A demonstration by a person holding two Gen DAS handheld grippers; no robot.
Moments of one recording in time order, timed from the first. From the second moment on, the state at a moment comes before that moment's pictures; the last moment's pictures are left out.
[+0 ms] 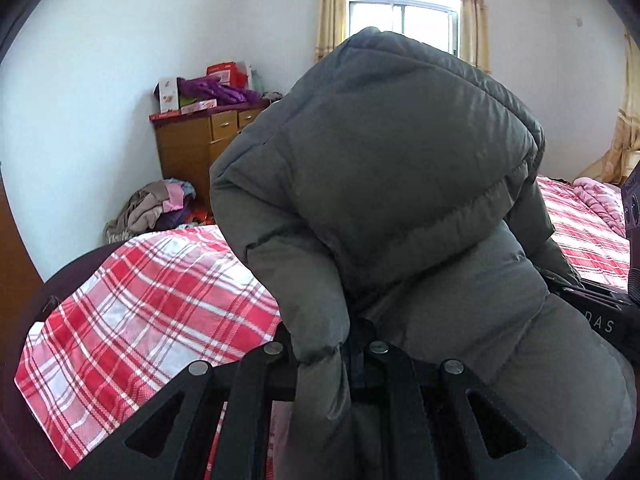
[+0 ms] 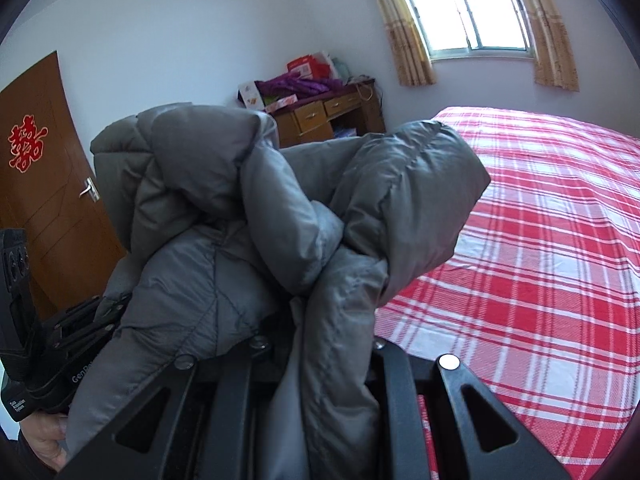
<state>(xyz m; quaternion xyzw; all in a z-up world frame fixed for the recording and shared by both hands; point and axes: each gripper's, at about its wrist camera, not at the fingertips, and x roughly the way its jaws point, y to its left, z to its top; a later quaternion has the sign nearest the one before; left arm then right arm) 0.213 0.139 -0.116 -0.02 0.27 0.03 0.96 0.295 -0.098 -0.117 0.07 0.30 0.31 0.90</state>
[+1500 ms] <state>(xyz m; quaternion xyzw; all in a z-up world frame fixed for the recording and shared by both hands) 0.245 0.193 -0.191 -0.06 0.35 0.08 0.93 0.375 -0.047 -0.200 0.05 0.42 0.29 0.86</state>
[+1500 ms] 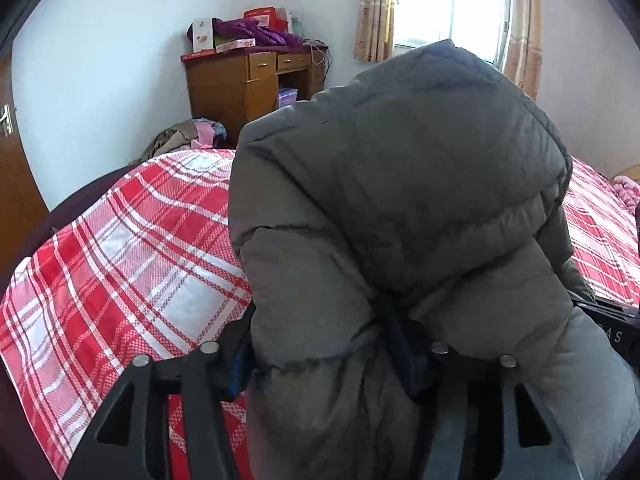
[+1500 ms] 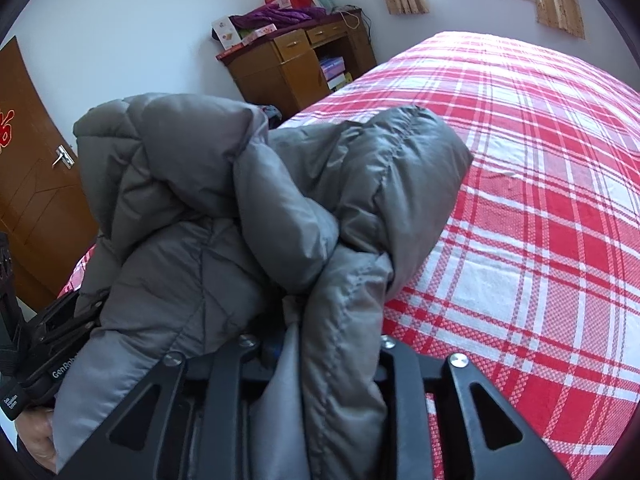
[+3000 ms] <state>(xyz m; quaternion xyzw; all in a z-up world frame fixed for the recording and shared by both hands) 0.197 0.209 -0.141 -0.08 0.33 0.10 0.94 0.345 -0.056 -0.154 0.04 0.39 0.24 0.89</state>
